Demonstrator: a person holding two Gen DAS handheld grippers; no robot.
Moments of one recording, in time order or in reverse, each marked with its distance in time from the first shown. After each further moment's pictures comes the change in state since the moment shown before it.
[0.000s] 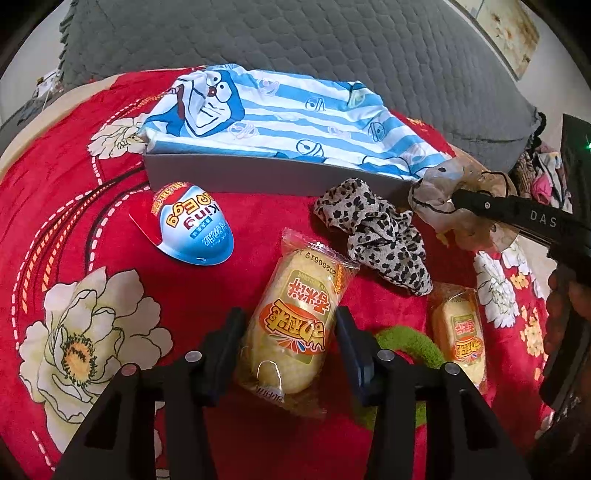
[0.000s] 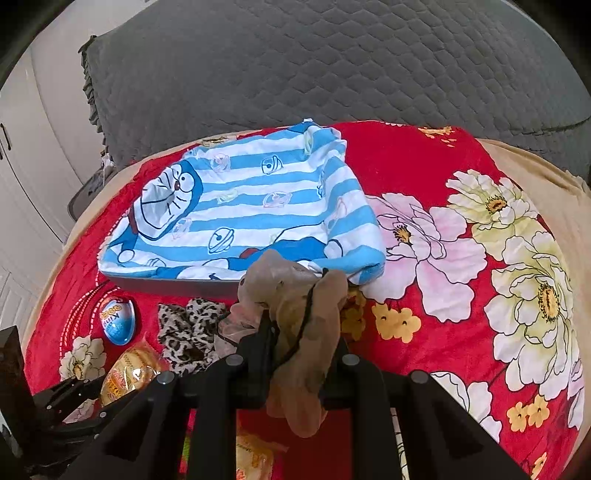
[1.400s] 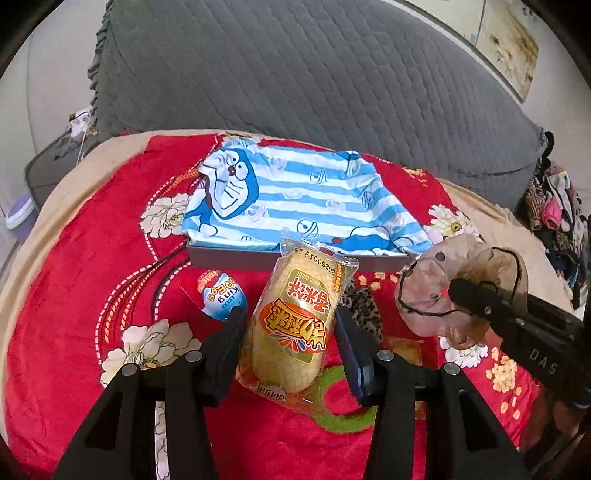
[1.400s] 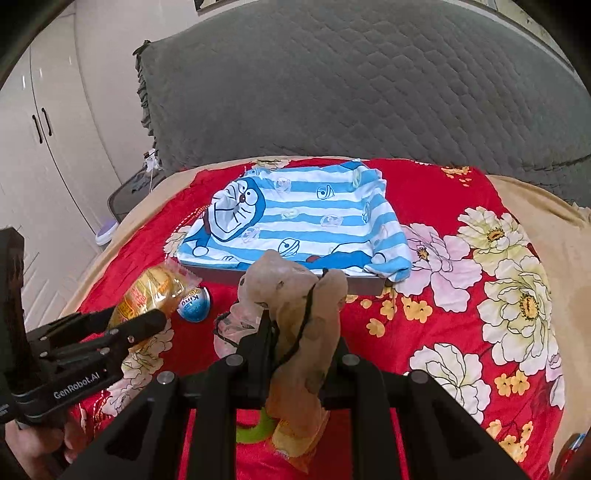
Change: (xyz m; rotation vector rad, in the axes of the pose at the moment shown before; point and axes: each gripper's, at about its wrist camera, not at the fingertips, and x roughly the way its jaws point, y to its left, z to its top) left arm -0.098 -0.038 0.032 -0.012 -0.142 0.108; right arm -0.088 0.048 -0.020 -0.090 -0.083 0.078
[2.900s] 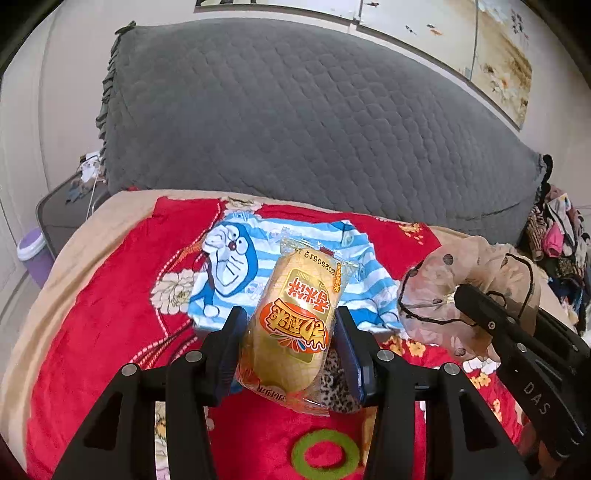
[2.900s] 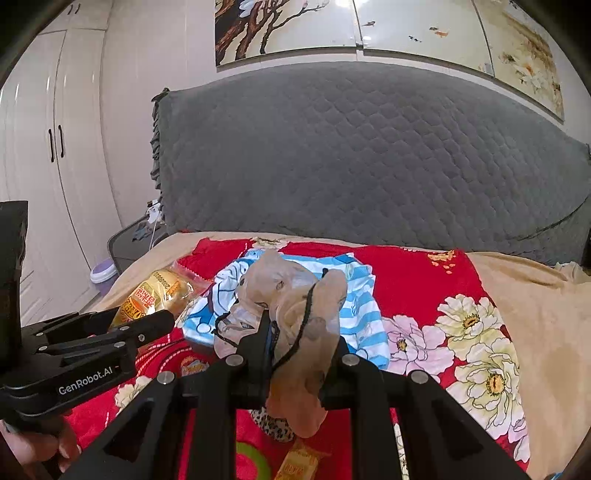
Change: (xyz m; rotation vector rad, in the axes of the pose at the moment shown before) left arm -0.038 -0.024 0.064 0.008 -0.168 0.036; right arm -0.050 0.017 0.045 -0.074 -0.267 -0.055
